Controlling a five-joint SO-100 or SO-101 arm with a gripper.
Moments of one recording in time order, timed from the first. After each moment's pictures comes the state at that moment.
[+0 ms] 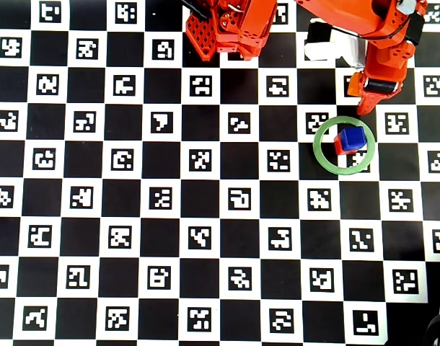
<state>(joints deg) -70.0 83.4 112.7 57.0 79.9</state>
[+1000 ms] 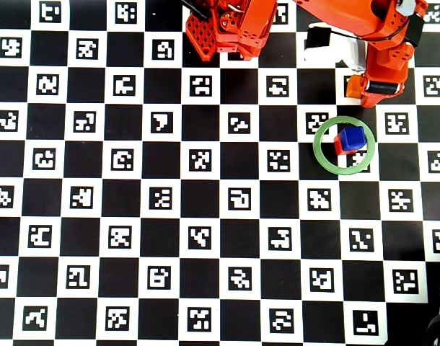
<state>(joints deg) -68.0 84.2 111.5 61.6 73.7</state>
